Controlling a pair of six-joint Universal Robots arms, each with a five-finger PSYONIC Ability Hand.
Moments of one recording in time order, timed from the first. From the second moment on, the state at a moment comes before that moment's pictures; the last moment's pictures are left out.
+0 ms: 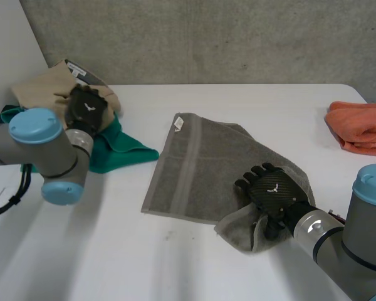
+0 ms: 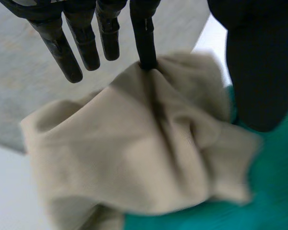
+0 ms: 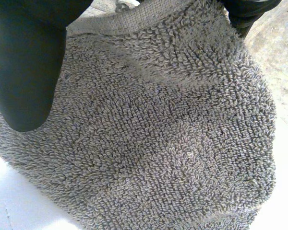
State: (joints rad) left arm 4.42 -2.34 -1.24 3.60 -1.61 3.97; right arm 1.95 -1.25 1.90 -0.23 1.31 2.53; left_hand 0.42 0.31 0.31 0.30 0.13; right_hand 0.23 0.21 0.21 0.21 0.04
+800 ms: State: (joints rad) left arm 4.65 -2.52 -0.97 3.62 -1.79 4.02; right arm 1.95 -1.25 1.91 -0.23 1.31 2.53; left_hand 0.91 0.92 0.93 0.93 0.75; right_hand 0.23 0.21 0.21 0.21 0.04
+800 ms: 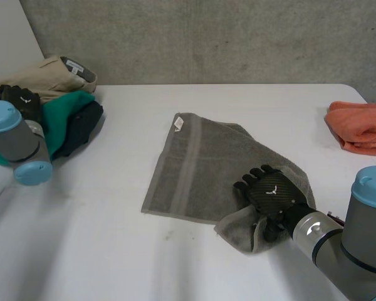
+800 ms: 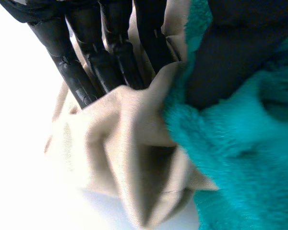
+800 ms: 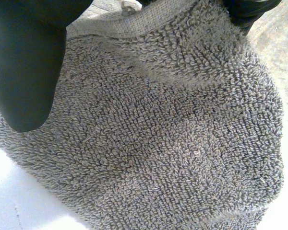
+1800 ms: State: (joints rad) left arm 4.17 -2.08 -1.69 3.44 -1.39 3.69; right arm 1.89 -1.42 1.90 -0.02 1.31 2.42; left_hand 0.33 0.32 0.32 0.33 0.16; right_hand 0.23 0.21 0.21 0.21 0.04
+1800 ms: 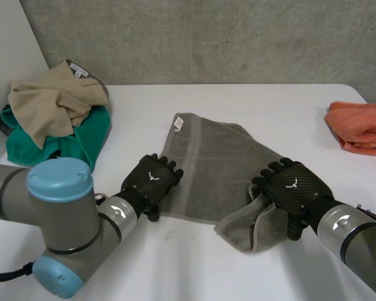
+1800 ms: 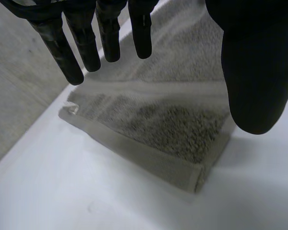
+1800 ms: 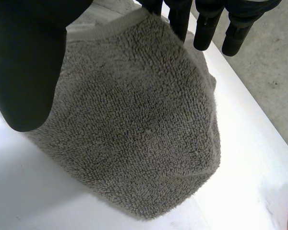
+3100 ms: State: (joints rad) left arm 4.16 -2.23 -1.36 3.38 -1.46 3.60; right arm 1.87 -1.37 1.90 -0.12 1.33 2.47; left_hand 1.15 1.19 1.18 1.20 0.96; right_hand 0.23 0.21 0.21 0.21 0.04
